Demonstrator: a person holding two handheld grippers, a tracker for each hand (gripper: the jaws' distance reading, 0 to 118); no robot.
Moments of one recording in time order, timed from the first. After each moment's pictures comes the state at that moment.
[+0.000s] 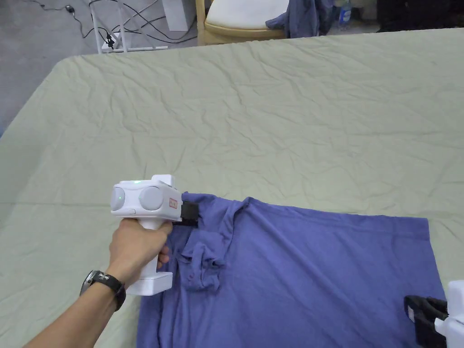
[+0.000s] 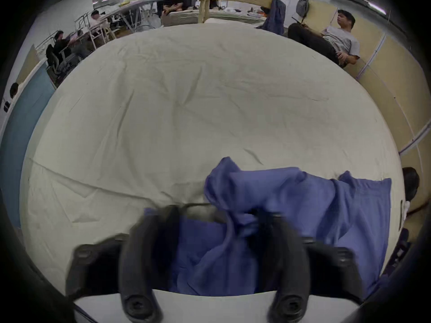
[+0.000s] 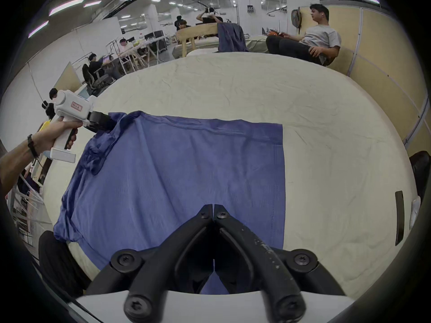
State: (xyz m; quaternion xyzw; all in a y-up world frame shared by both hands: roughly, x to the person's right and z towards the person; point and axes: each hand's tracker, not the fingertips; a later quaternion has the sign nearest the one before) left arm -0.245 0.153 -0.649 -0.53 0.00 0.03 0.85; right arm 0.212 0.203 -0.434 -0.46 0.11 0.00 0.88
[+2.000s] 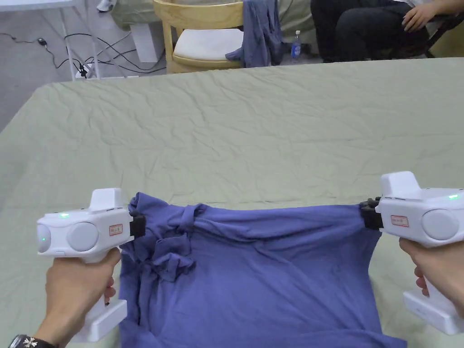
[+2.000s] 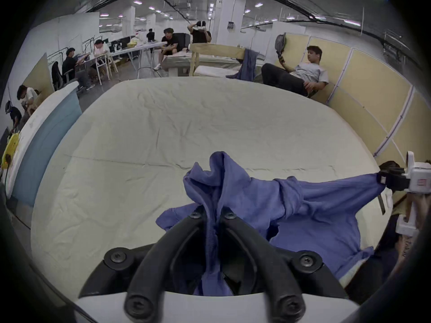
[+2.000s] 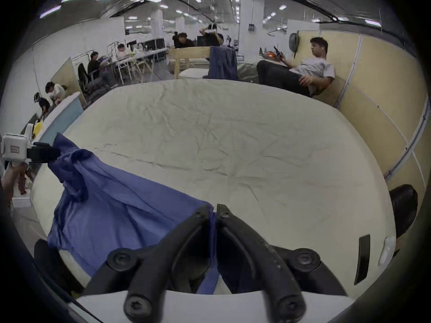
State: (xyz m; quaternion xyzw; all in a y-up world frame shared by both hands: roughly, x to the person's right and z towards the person) left arm -0.240 0.274 -0.465 -0.41 -0.04 0.04 0.91; right arm 0.259 0.287 -0.460 -0.41 0.08 0.05 0.91
